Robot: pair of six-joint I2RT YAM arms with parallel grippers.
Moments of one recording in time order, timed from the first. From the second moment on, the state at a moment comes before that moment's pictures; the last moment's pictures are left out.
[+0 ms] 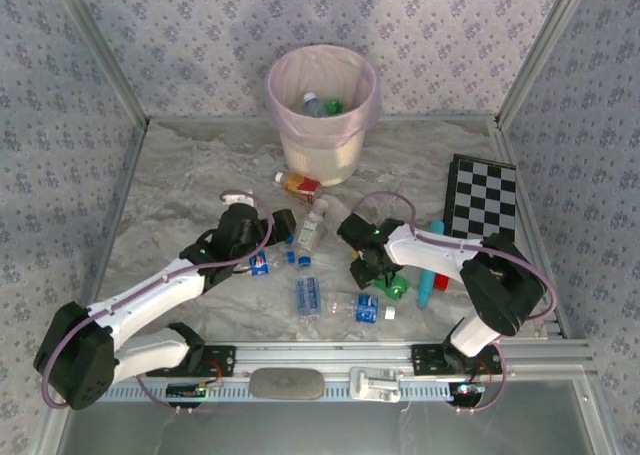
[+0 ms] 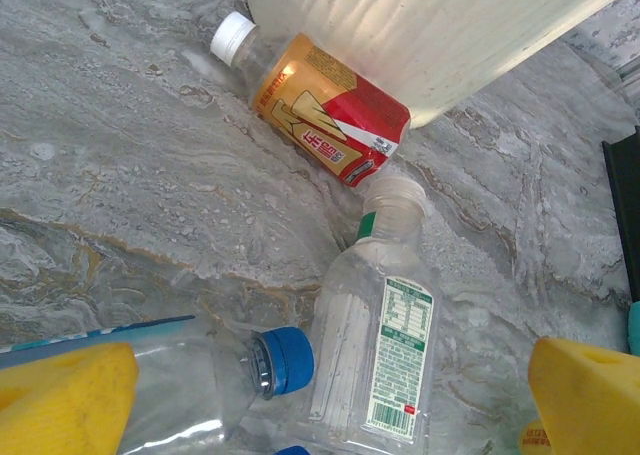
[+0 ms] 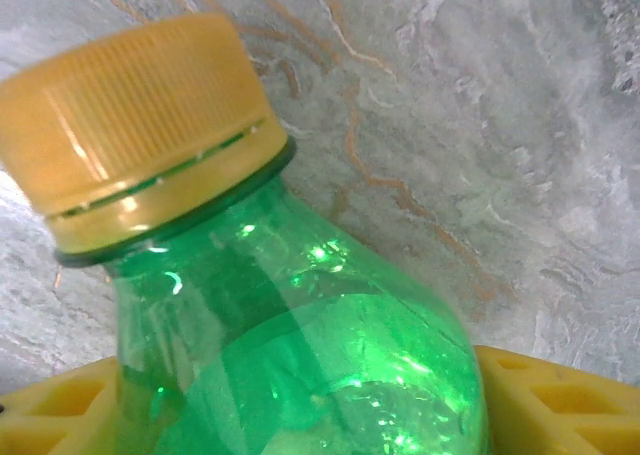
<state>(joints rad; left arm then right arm) -0.67 1.10 0.61 -0.08 -0.18 -0.76 0.80 1.58 0.92 -0.80 0.17 0.29</state>
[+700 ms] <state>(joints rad) -0.58 0.84 0.45 -0.15 -0.26 -0.79 0.55 1.40 1.32 -0.63 -0.10 0.21</state>
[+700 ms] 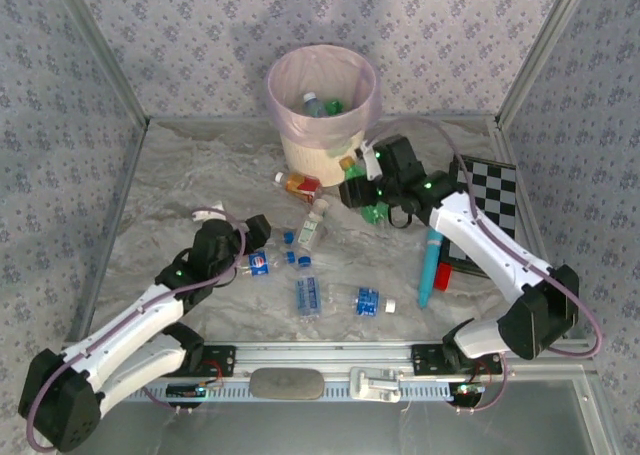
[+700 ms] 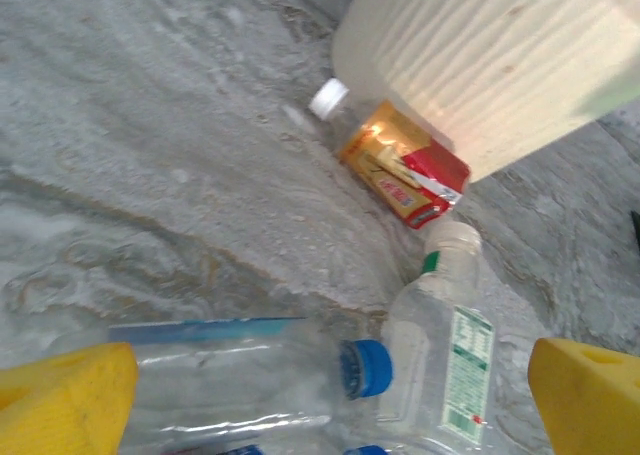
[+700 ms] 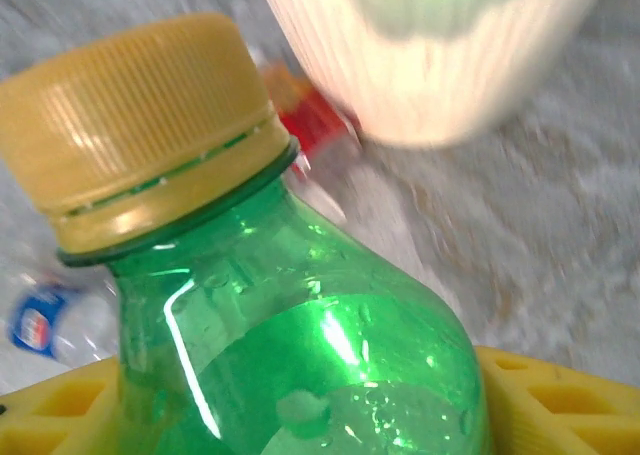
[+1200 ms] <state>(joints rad) -0.54 0.74 0.41 -0.23 -0.22 -0.80 0.44 1.67 1.80 -0.26 -0.24 0.37</state>
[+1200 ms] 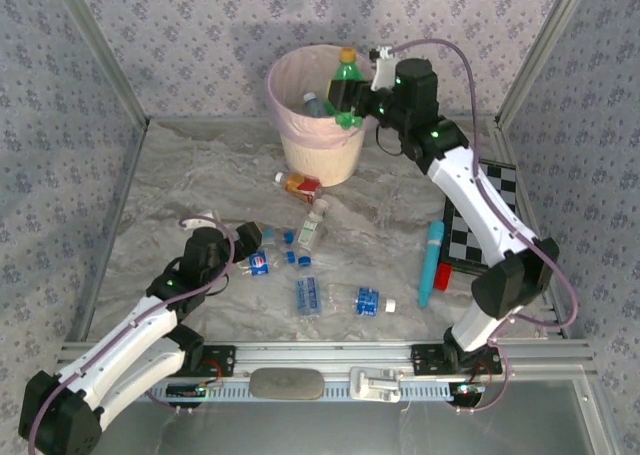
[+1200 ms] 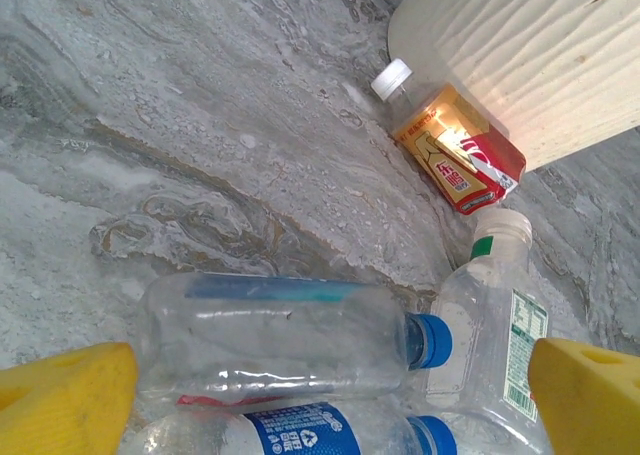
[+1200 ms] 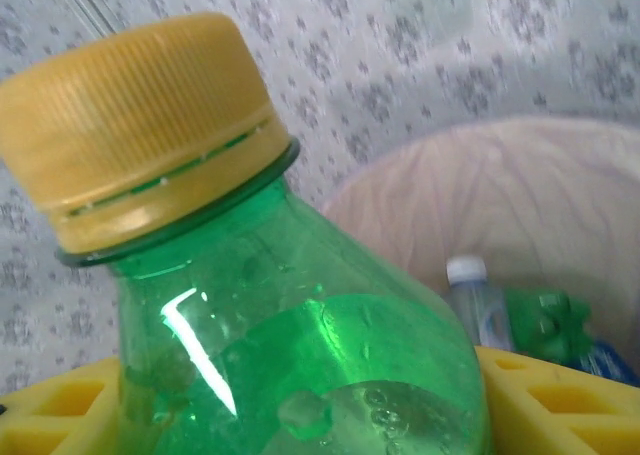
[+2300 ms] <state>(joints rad) -0.52 0.64 0.39 -0.33 -0.18 -0.79 0.48 2.26 2.40 -0.43 -0.14 0.34</state>
